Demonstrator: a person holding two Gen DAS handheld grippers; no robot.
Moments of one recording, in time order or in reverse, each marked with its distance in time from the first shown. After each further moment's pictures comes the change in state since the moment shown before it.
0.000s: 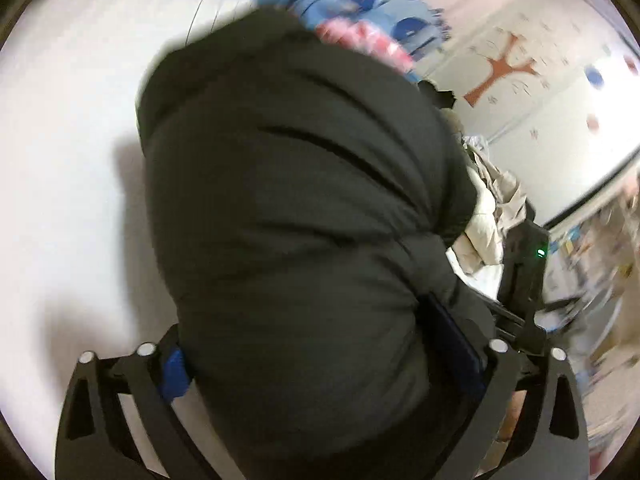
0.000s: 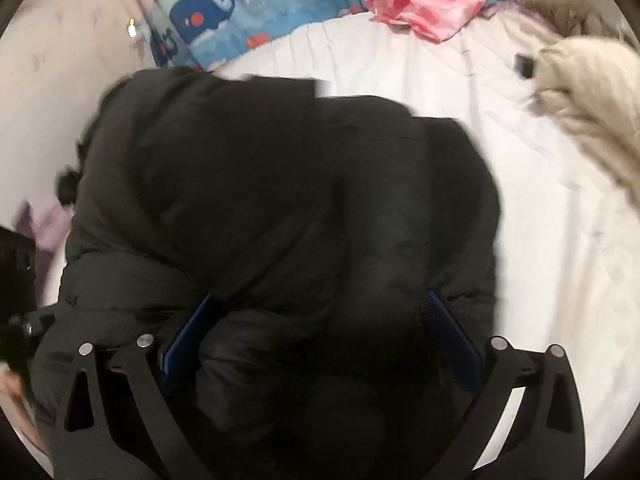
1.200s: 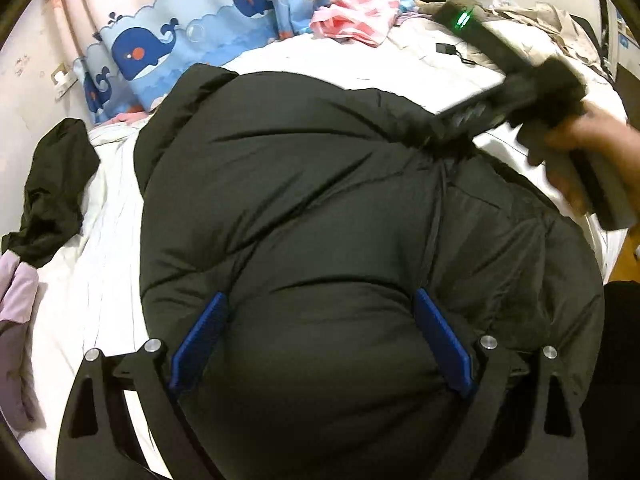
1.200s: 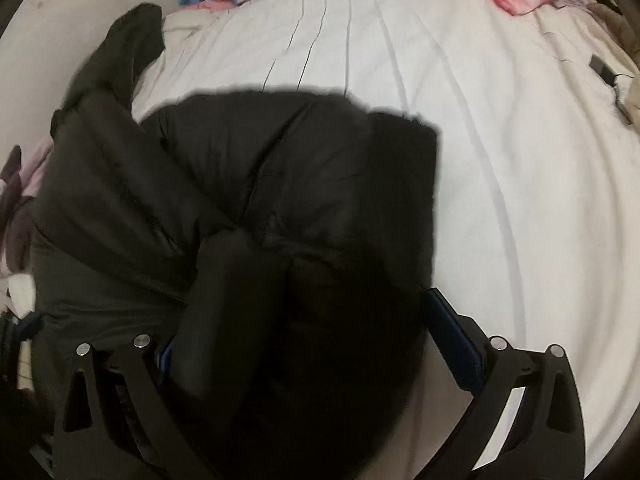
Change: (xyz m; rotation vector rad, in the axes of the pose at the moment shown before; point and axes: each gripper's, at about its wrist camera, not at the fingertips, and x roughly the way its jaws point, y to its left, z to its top) left arm -0.046 -0.015 -0.100 0.557 0.044 0.602; right arm 0.066 0.059 0.014 -0.144 0.197 -0.072
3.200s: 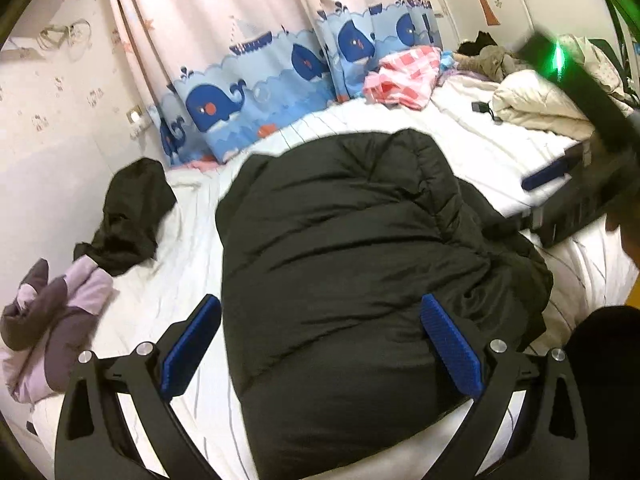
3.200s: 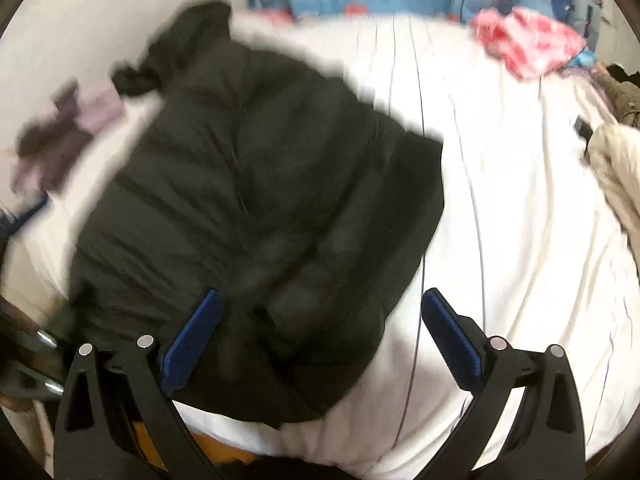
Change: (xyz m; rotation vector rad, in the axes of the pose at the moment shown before) left arm -0.077 -0.033 -0.015 -0.043 -0.233 0.254; right arm -0.112 0.050 -0.090 -0.194 -0.136 0.033
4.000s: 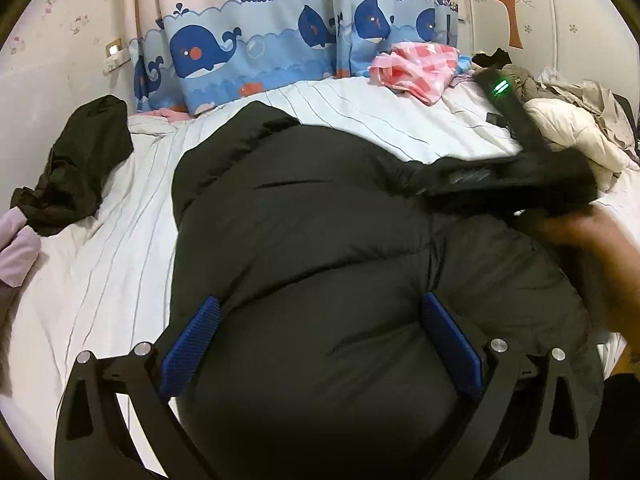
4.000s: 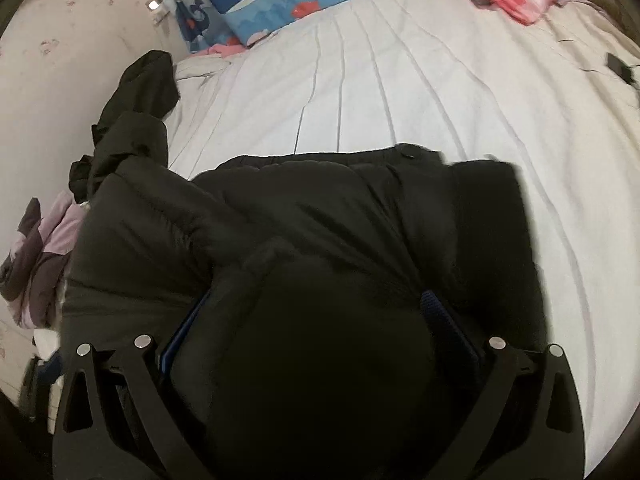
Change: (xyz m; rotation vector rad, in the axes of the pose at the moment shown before) left arm 0.115 0.049 0.000 -0.181 0.094 -0.179; right arm 0.129 -0.058 0.078 0.298 -0.004 0.066
